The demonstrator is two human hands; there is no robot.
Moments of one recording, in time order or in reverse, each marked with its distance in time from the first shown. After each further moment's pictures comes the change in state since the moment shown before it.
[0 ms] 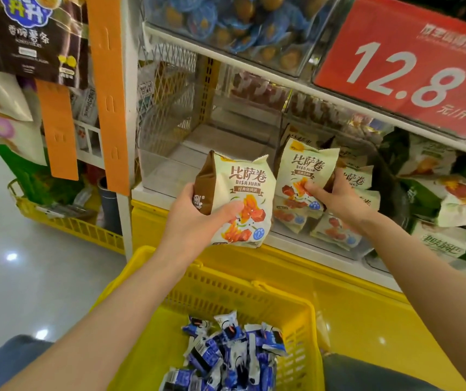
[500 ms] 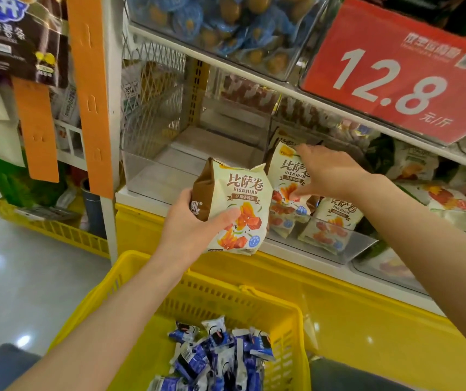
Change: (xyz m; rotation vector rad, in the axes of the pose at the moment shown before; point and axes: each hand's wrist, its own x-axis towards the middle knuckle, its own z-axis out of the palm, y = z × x) left_hand 0.005 -0.003 0.016 -0.012 -0.009 -0.019; right_hand 0.016 -0.061 -0.012 -1.304 -0.011 -0.436
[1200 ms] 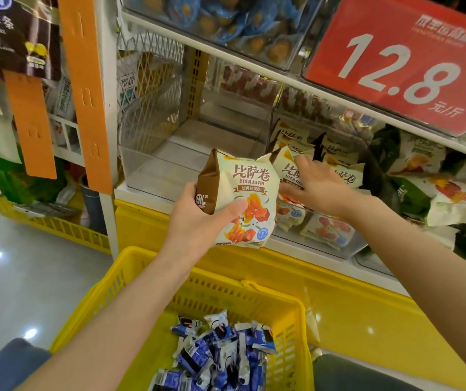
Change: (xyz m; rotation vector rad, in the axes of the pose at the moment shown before) left_hand 0.003 0.000 0.007 -0.023 -0.004 0.022; right_hand -0.013 -0.018 0.030 0.221 0.012 0.064
